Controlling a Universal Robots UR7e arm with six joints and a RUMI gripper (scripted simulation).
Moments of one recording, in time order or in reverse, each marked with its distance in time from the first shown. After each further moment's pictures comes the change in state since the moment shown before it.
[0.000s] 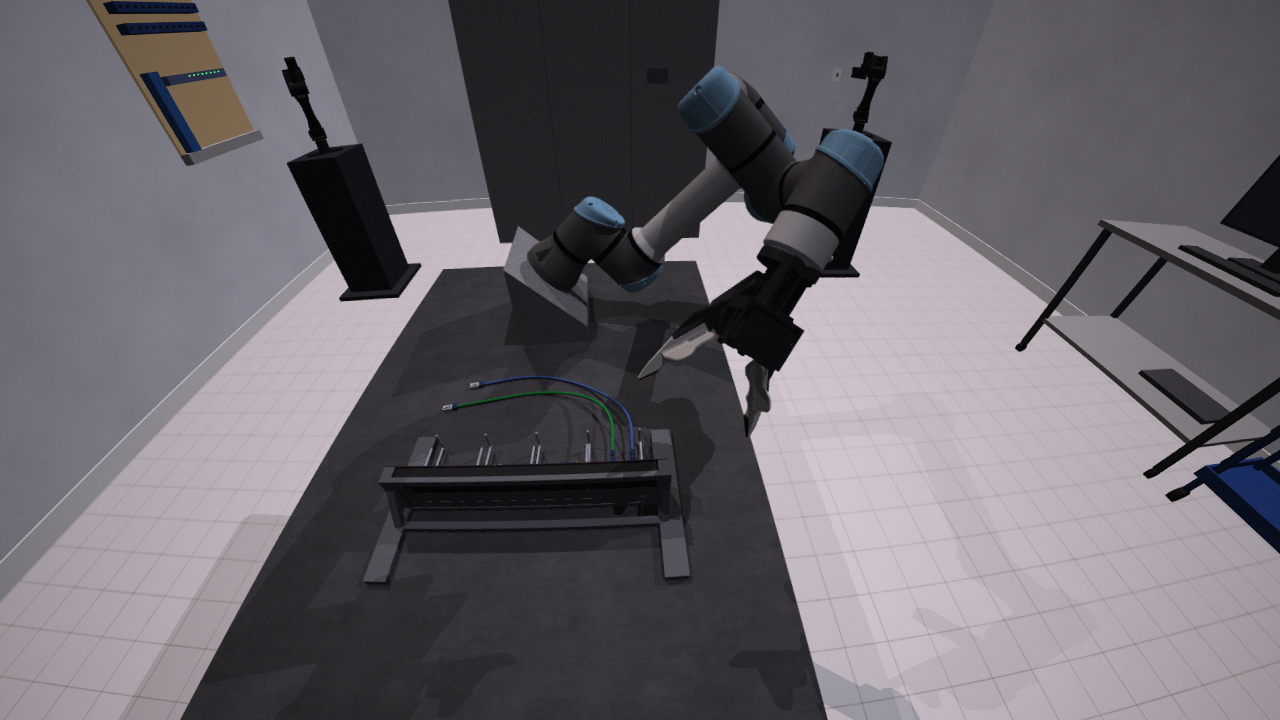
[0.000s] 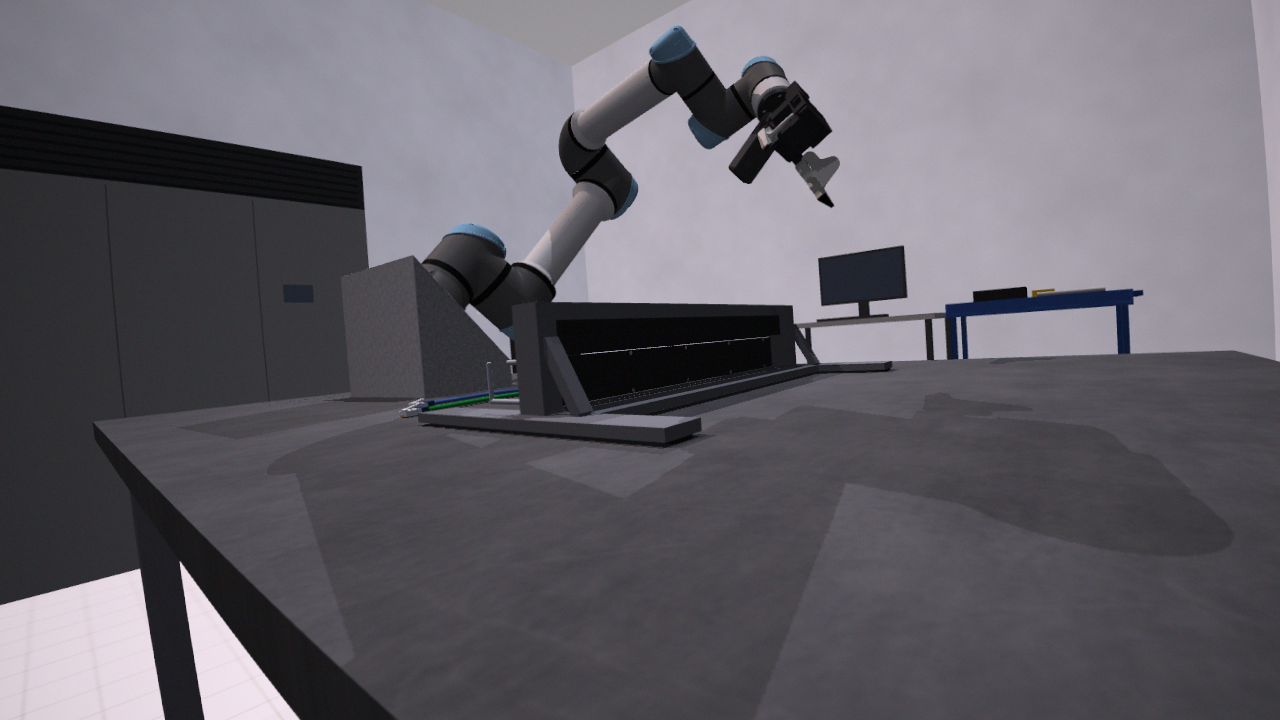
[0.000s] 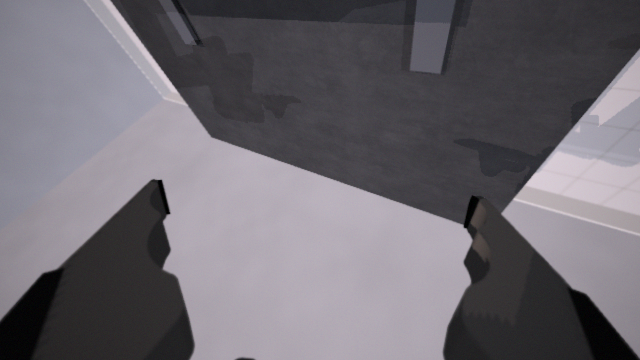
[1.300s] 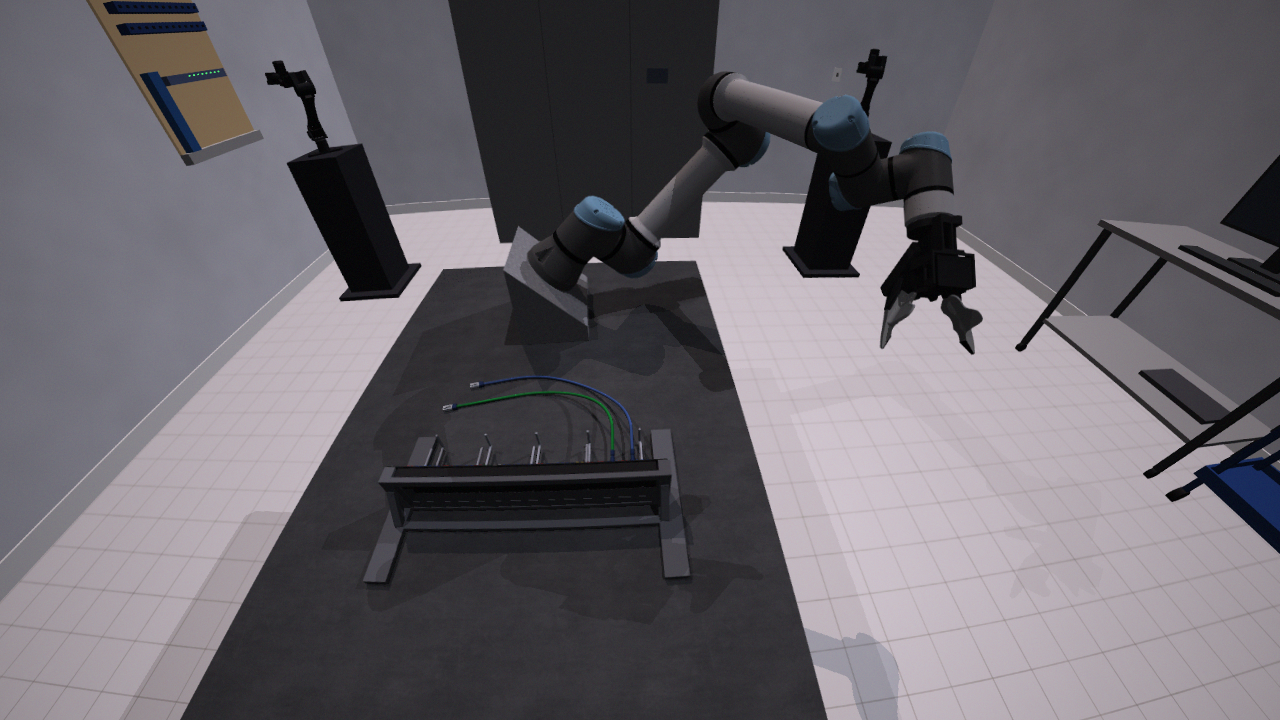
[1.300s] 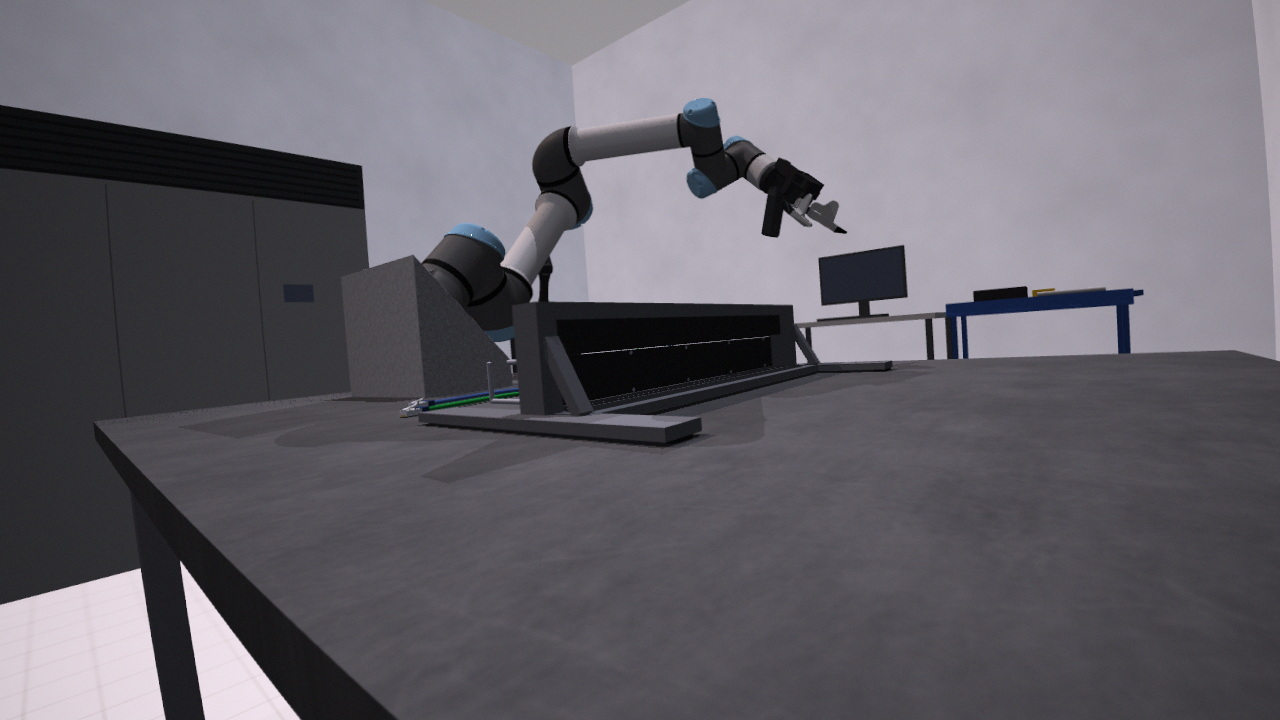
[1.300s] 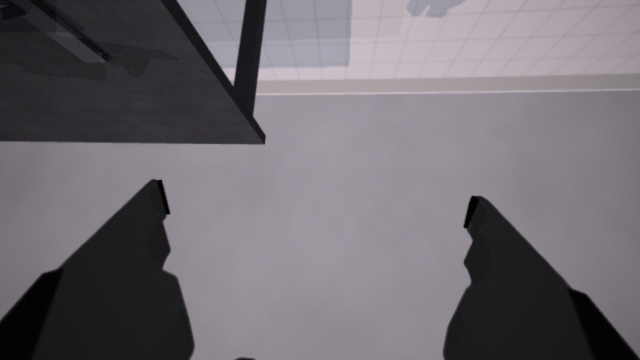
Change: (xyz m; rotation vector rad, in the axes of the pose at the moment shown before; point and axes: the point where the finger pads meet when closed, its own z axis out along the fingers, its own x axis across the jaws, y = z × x) arm 0.325 -0.091 -0.242 -0.262 0.454 0.195
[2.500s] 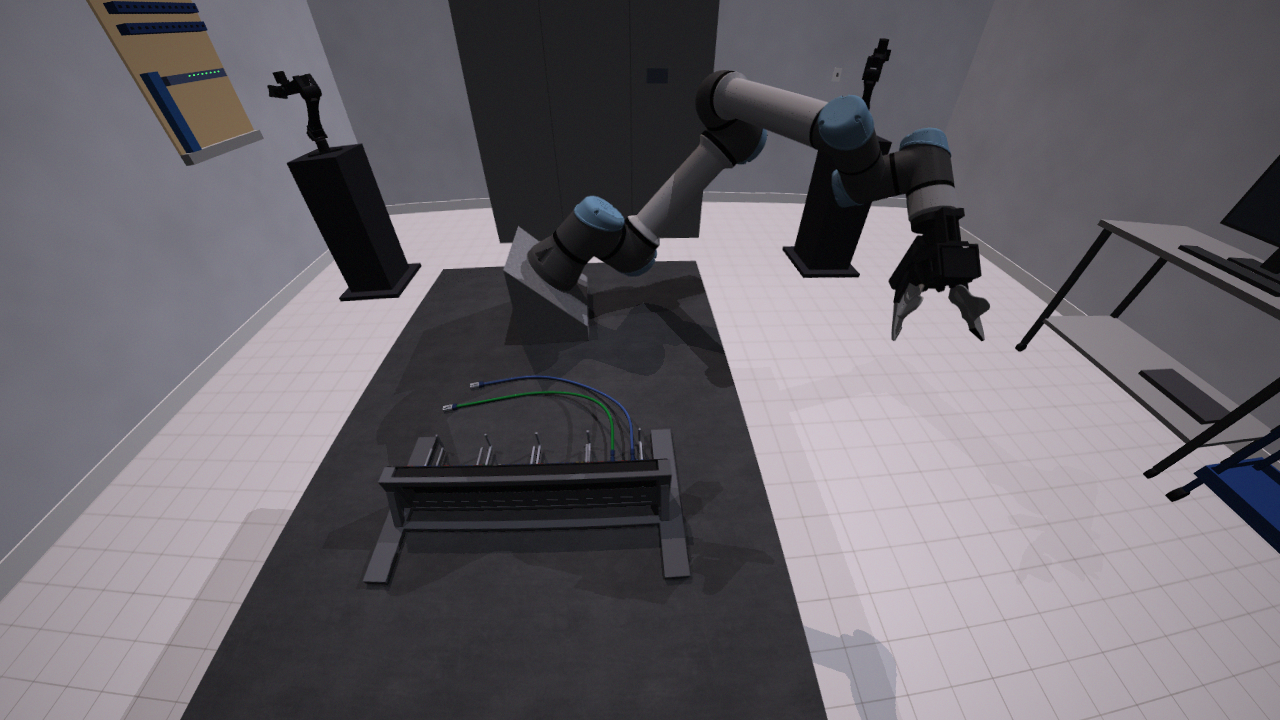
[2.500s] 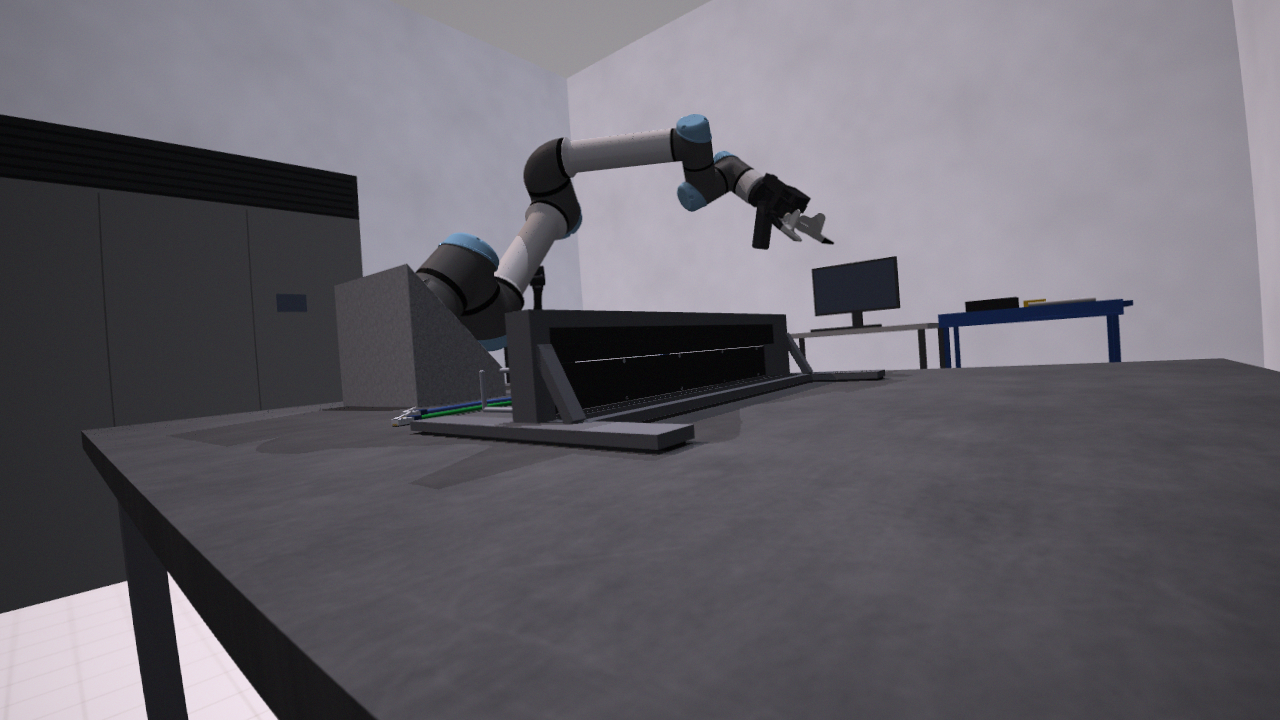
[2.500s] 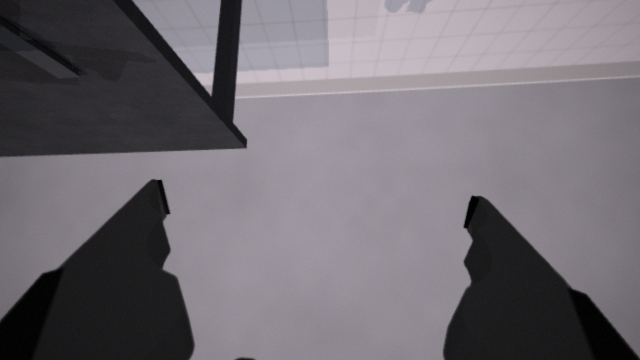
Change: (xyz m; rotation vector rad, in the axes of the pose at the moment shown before) arm 0.031 -0.016 -0.021 -0.002 0.056 0.029
